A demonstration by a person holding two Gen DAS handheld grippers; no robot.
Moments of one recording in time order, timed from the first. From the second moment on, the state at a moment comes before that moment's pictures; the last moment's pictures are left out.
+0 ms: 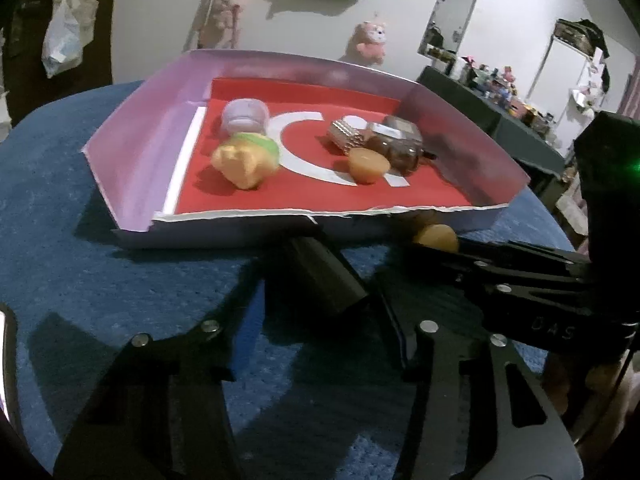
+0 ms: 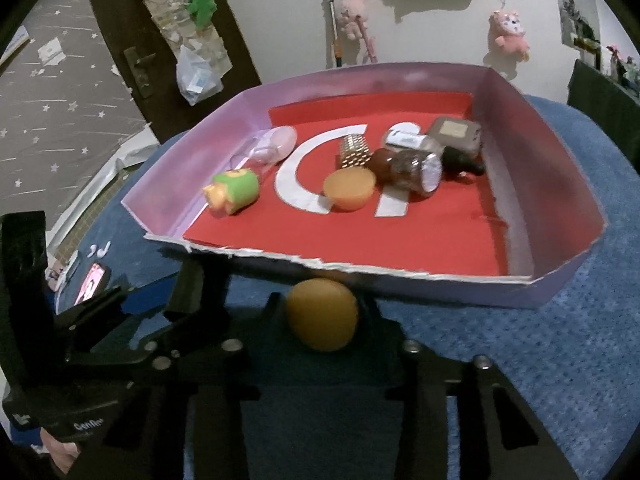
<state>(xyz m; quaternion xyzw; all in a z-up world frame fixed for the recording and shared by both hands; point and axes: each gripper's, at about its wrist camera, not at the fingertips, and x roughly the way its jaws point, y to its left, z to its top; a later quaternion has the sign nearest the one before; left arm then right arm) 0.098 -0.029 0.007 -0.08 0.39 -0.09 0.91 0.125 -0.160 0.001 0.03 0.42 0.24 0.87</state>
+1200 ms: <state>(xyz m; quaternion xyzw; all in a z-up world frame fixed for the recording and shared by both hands) 0.077 -0.026 0.019 -0.11 0.37 -0.11 0.91 0.091 -0.179 0.016 0.06 0.39 0.26 0.88</state>
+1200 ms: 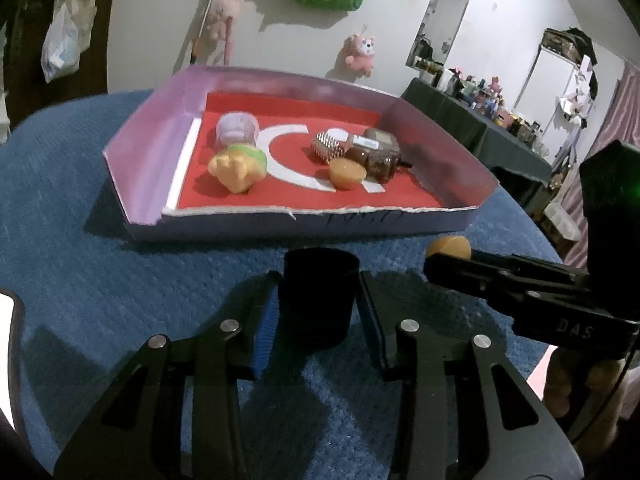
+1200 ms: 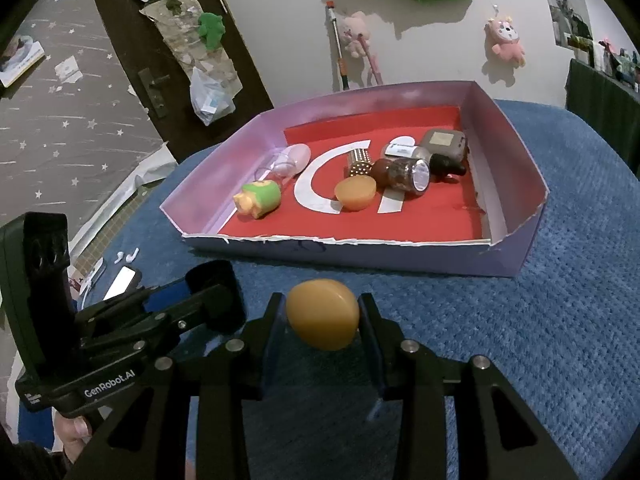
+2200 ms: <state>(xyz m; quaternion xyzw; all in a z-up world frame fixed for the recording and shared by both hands) 0.084 -0.027 0.022 -0.11 0.38 -0.14 0.91 0.097 -0.181 0.004 0.04 0.40 0.25 0.88</state>
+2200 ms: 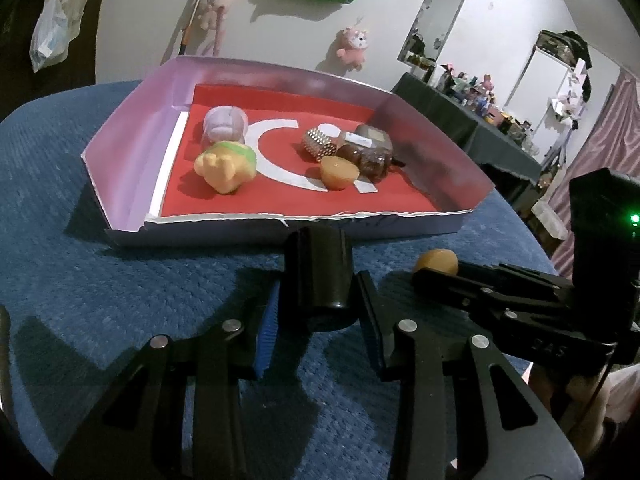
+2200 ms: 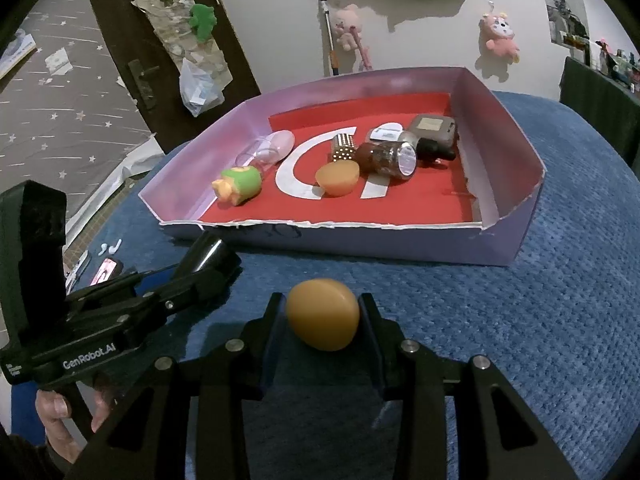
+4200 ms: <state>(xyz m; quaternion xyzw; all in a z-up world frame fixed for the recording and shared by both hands) 0.173 -0.024 0.032 -0.12 0.42 -0.15 0.89 0.175 -0.169 0.037 0.01 0.41 0.24 0.88</state>
